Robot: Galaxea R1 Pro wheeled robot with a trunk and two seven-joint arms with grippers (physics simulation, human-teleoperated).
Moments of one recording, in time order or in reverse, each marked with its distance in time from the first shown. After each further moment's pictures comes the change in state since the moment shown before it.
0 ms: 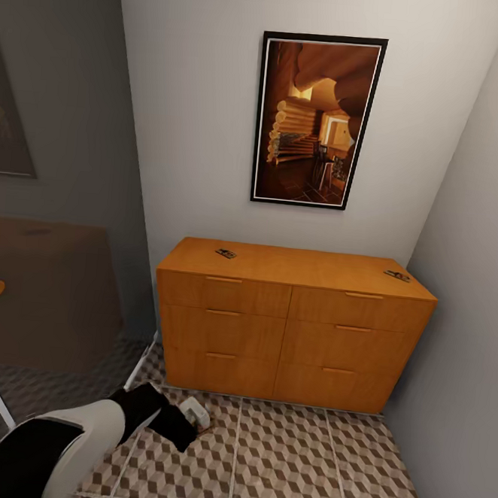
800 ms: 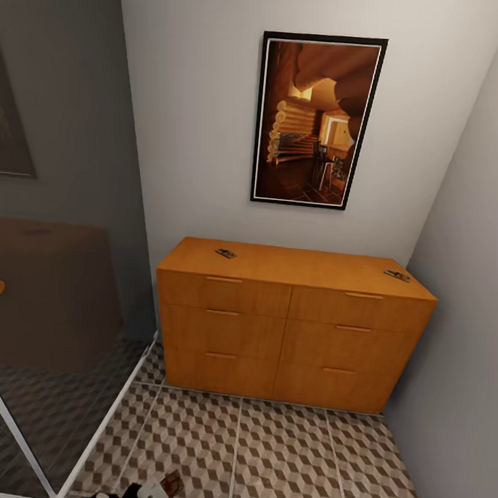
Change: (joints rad) left arm 0.344 0.079 0.011 0.002 0.041 -0.406 0.332; right arm -0.231 0.000 0.002 -0.144 0.003 0.136 0.000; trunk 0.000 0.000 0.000
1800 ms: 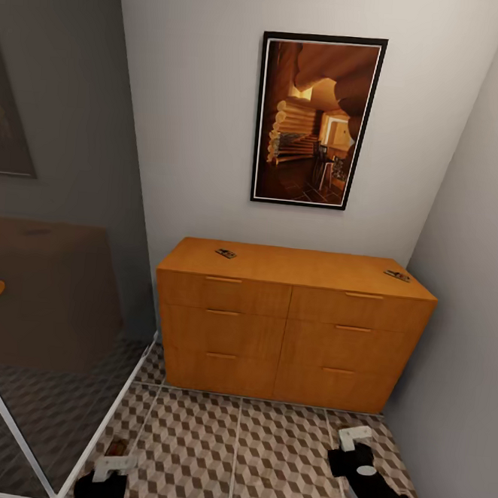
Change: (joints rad) left arm 0.041 0.054 0.007 -0.014 0.588 -0.164 0.362; right arm -0.303 0.001 0.000 -0.060 -0.005 0.393 0.017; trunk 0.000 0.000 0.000
